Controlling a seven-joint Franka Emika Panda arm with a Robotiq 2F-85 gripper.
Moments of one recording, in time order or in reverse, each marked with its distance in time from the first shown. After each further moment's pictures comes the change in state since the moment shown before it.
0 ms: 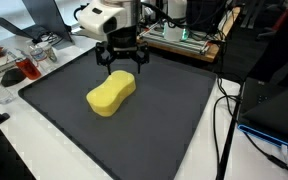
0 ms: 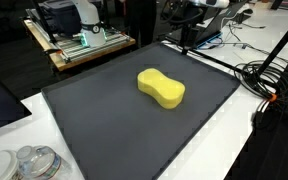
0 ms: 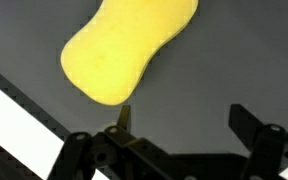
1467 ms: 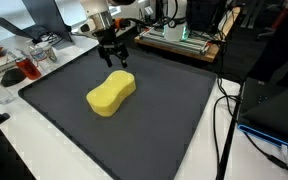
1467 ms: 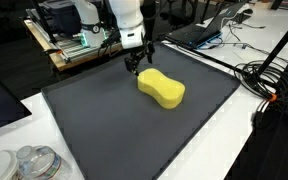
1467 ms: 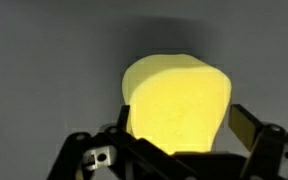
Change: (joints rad) arm -0.346 -0.148 0.003 -0.516 0.646 0.425 -0.168
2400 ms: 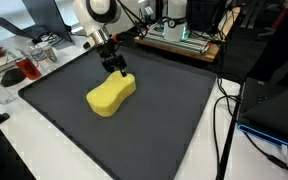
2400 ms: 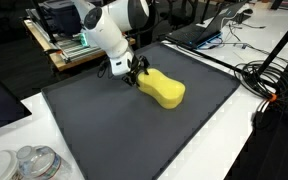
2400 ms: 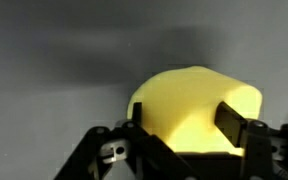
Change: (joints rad) arm -0.117 0.184 0.031 0.079 0.375 -0.072 -0.375
